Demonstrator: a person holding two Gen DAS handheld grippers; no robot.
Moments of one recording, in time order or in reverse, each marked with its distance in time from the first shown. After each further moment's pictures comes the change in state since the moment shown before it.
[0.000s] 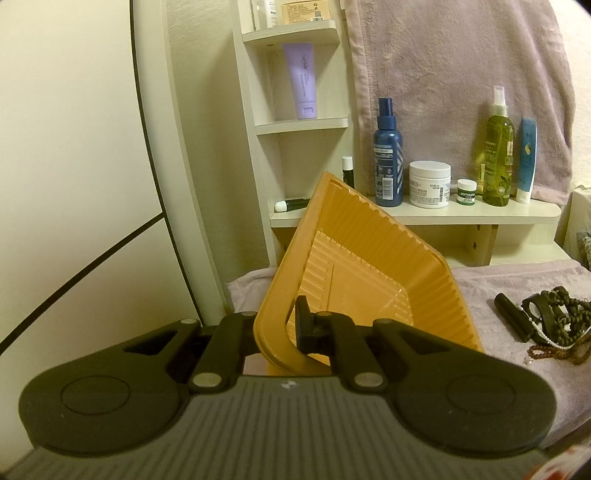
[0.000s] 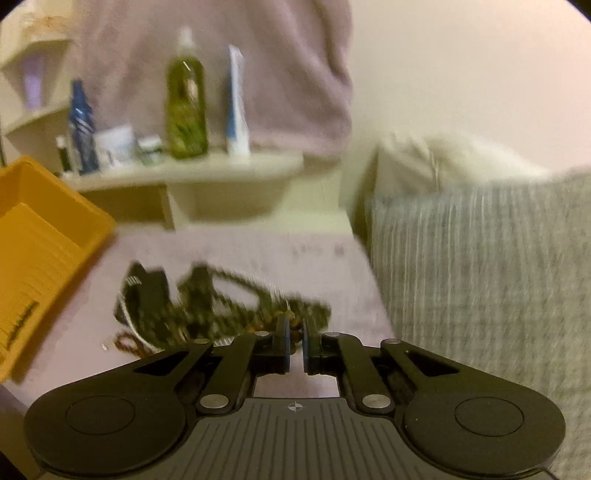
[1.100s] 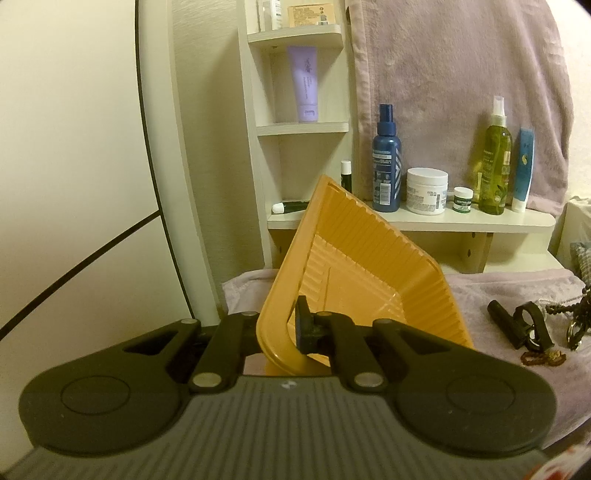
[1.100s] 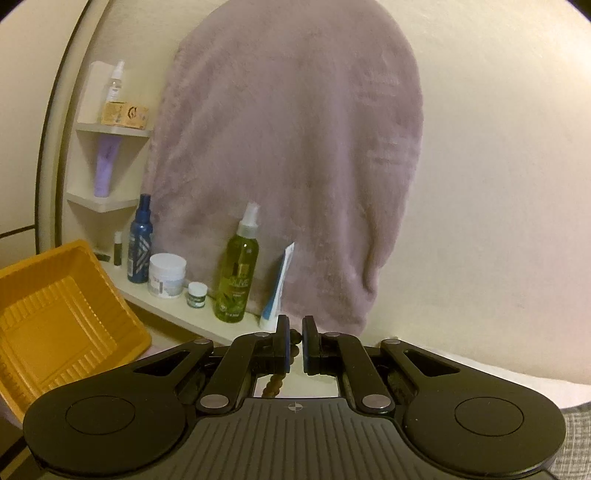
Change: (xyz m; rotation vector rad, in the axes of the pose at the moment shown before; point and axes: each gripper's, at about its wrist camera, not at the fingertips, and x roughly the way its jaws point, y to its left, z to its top) left arm -0.002 0.002 0.001 -0.032 -0.008 -0.021; right arm -0.085 0.031 0.108 -0.279 -0.298 0.035
